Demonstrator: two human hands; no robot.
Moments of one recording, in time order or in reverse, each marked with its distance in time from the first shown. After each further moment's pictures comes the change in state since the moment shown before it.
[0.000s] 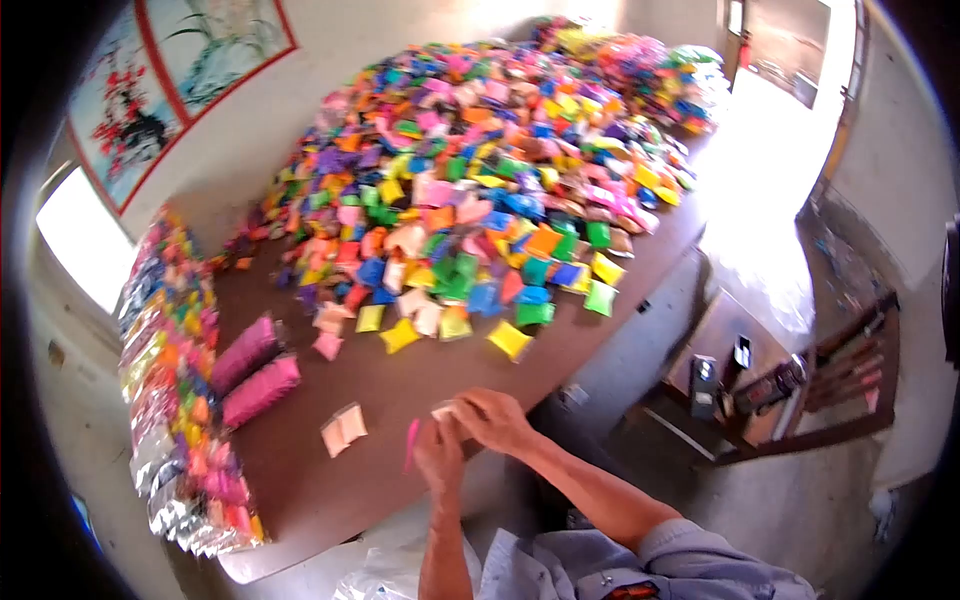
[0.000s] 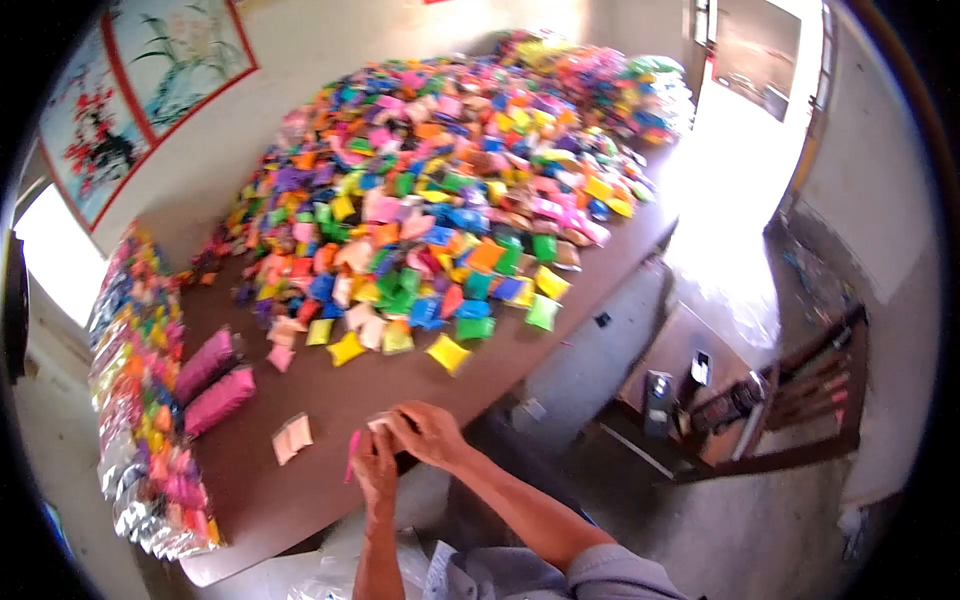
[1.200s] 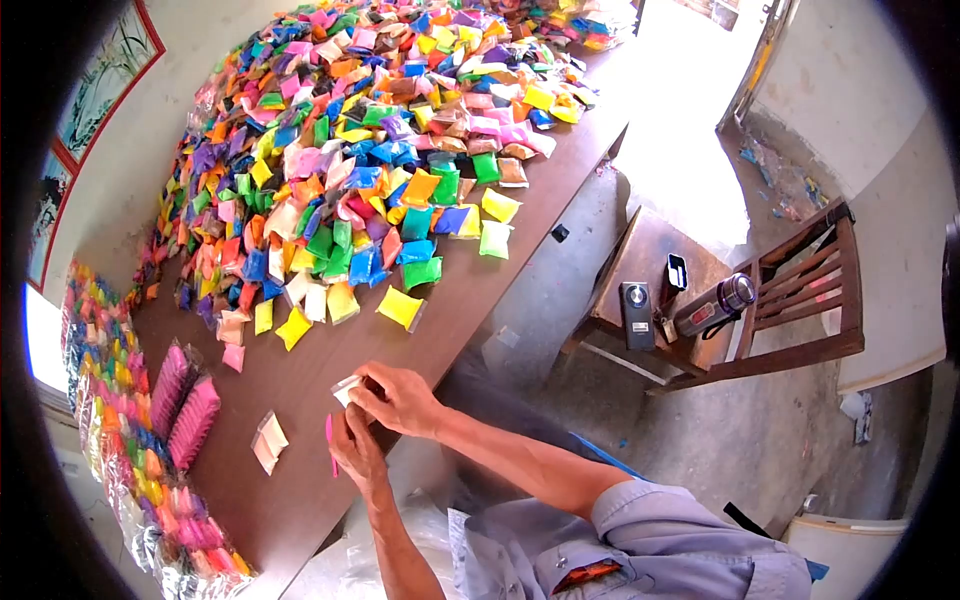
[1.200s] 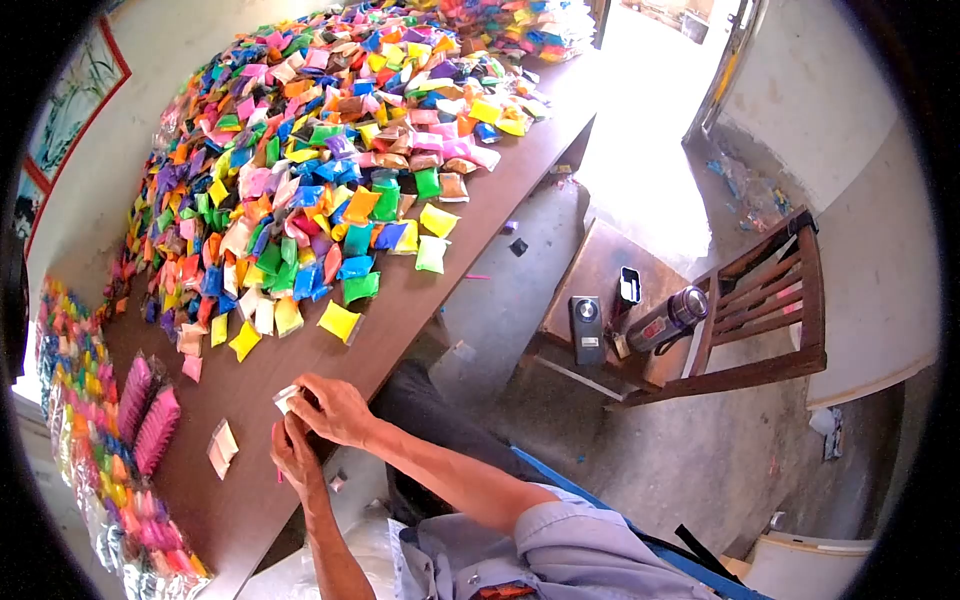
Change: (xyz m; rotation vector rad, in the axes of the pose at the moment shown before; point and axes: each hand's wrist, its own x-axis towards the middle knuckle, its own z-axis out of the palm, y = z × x) left_hand 0.007 0.001 -0.001 -0.008 -0.071 0.030; right_hand 0.007 -0.008 -0.002 0.225 0.036 0.210
